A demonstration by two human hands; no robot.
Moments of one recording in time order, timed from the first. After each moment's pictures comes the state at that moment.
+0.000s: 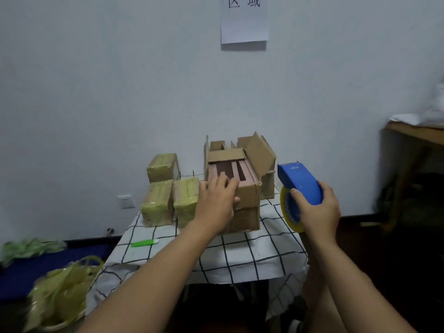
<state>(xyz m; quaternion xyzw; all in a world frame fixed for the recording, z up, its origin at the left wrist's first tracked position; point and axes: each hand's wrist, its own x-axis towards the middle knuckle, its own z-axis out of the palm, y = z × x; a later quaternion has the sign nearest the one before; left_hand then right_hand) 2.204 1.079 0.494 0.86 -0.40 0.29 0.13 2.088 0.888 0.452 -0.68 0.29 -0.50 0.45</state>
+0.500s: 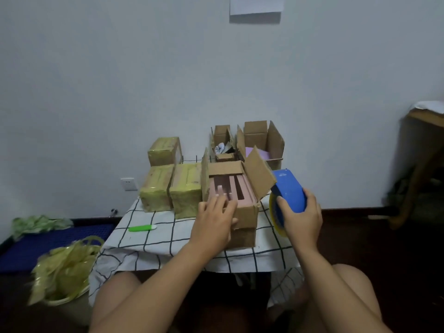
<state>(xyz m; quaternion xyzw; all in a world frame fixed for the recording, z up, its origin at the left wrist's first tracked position) 2.201 1.092 0.419 0.88 -0.40 0.24 0.07 2.123 0.897 0.395 -0.70 0.31 -0.43 0.47</state>
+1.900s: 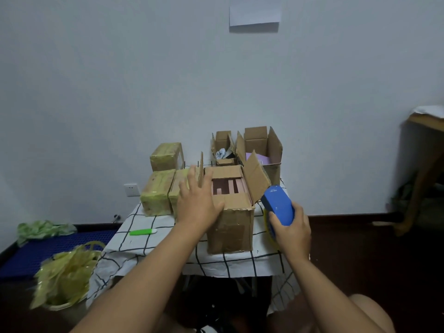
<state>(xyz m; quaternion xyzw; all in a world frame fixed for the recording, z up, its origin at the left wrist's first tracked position) 2.218 1.095 0.471 0.95 -0.21 0.17 0.14 2.127 0.900 0.366 -0.76 0.32 -0.34 0.45</state>
